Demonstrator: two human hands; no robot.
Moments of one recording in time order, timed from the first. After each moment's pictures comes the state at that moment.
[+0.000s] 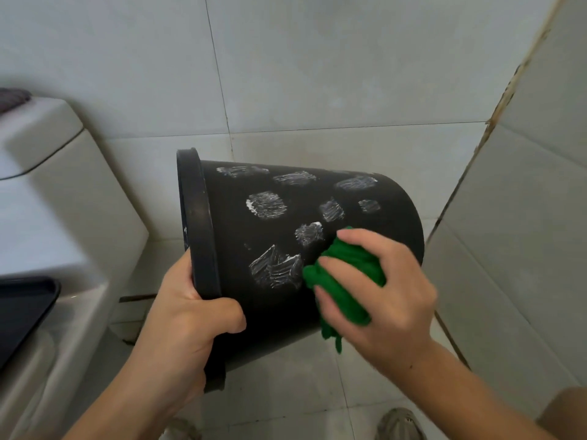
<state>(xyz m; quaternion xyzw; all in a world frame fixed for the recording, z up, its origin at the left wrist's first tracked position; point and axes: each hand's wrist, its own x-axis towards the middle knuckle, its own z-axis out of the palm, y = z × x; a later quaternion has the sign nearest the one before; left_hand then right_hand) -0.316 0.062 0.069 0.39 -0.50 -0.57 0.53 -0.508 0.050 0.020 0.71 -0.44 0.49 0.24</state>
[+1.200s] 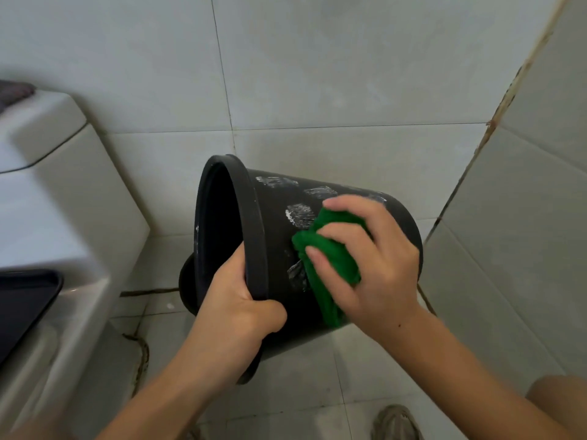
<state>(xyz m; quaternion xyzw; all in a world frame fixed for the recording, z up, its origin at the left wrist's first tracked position) -0.339 0.061 0.063 0.37 -0.54 -0.57 0.49 -0.500 0.031 0.039 0.74 -0.38 0.53 0.19</state>
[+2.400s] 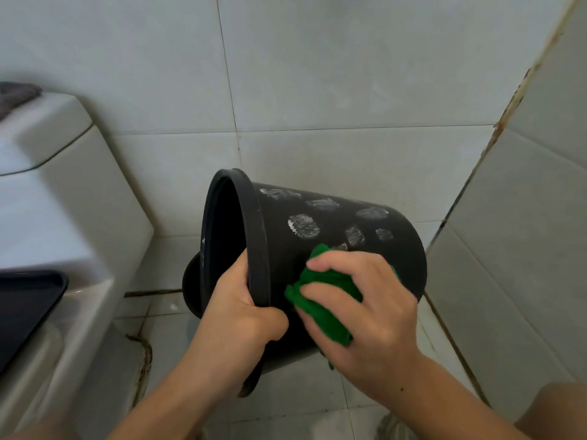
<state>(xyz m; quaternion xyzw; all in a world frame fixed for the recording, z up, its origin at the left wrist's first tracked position) -0.338 0.061 0.060 0.36 -0.53 -0.59 0.49 -0.485 0.061 0.020 0.76 -0.40 0.49 0.14</state>
